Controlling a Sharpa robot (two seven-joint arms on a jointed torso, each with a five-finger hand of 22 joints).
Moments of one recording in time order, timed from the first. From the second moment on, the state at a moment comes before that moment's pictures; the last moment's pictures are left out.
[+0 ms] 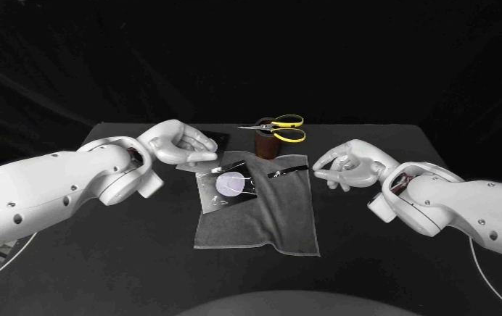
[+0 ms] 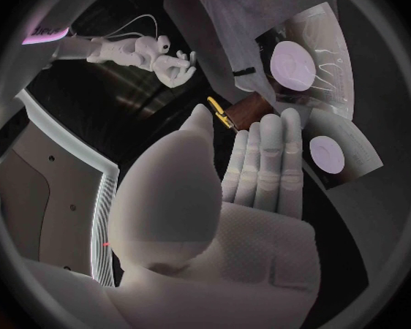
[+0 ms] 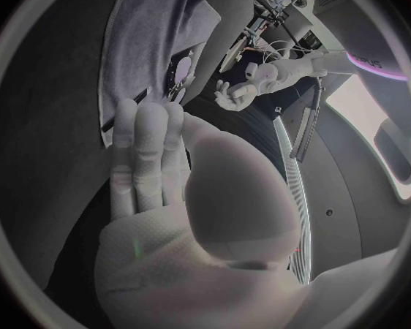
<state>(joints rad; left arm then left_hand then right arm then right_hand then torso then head) 1.25 -0.91 -0.17 1.51 -0.77 -0.19 0.09 1.46 -0.18 -0.01 0.29 0.05 0.84 0.19 0.30 0.29 0.97 0.13 0.33 0.17 1.01 0.07 0.88 0.71 0.17 0.91 0.16 0.81 0.35 1.13 -1.08 -0.19 1.69 -0.84 -0.41 0.14 1.45 -0.12 0.29 0.17 0.20 1.02 0.11 0.31 0.26 1.39 0.02 0.43 0.38 1.38 -0.04 0.87 0.52 0.18 1.10 0.09 0.55 0.30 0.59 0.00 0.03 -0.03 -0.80</state>
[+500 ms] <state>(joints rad) 1.22 -0.75 -0.19 1.38 -1.20 -0.24 -0.05 1.51 -0.18 -0.10 0.30 0.05 0.75 0.14 0.35 0.29 0.79 0.11 0.42 0.18 0.97 0.05 0.92 0.71 0.17 0.90 0.16 0.81 0.35 1.09 -1.01 -0.19 1.73 -1.00 -0.41 0.07 1.40 -0.13 0.34 0.14 0.20 0.96 0.12 0.28 0.32 1.36 0.02 0.68 0.65 1.43 -0.04 1.11 0.80 0.17 1.12 0.08 0.60 0.35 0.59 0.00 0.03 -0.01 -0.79</state>
